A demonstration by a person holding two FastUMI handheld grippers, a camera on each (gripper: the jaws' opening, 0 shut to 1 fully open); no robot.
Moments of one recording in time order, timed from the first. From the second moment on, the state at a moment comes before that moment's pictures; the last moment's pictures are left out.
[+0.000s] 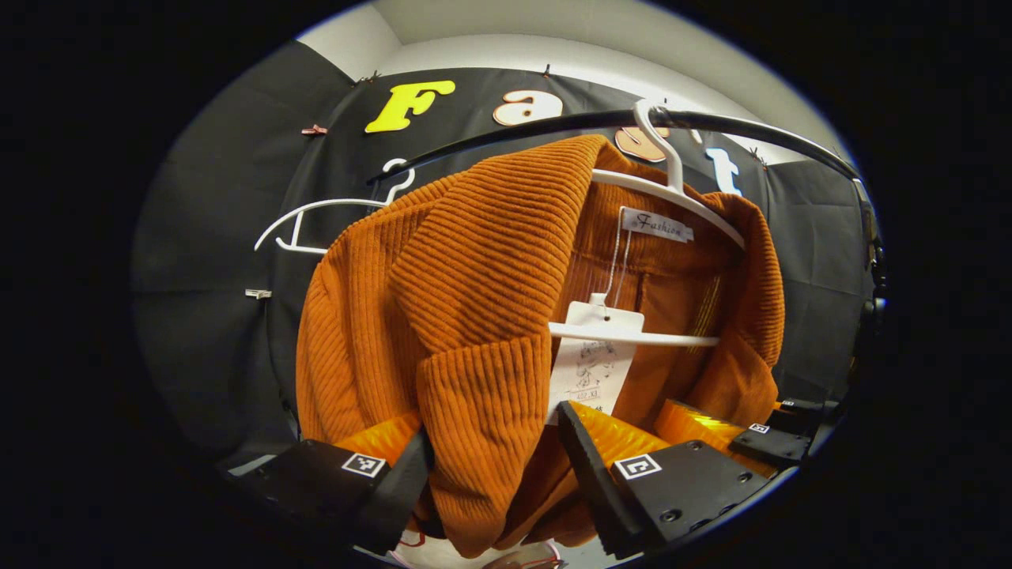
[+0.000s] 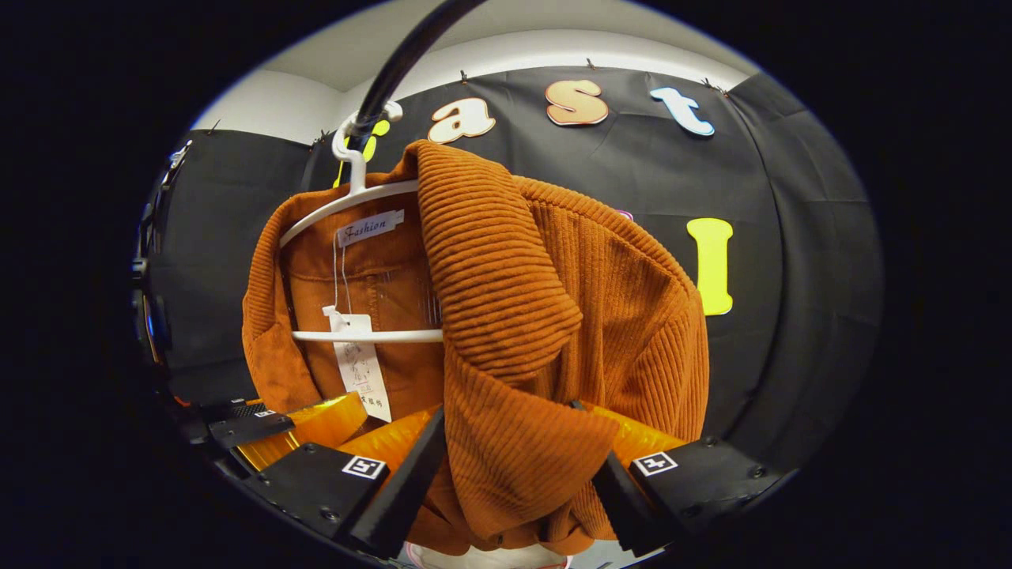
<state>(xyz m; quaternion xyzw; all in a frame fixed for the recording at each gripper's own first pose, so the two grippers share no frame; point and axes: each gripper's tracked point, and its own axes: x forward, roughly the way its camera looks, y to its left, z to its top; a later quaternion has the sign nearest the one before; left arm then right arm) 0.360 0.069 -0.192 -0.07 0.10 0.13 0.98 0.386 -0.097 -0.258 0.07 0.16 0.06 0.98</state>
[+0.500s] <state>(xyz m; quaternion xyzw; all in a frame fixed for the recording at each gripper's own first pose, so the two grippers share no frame) 0.363 0.110 -0.190 -0.04 0.09 0.18 0.98 0.409 -0.121 -0.259 0.03 0.14 0.07 0.99</state>
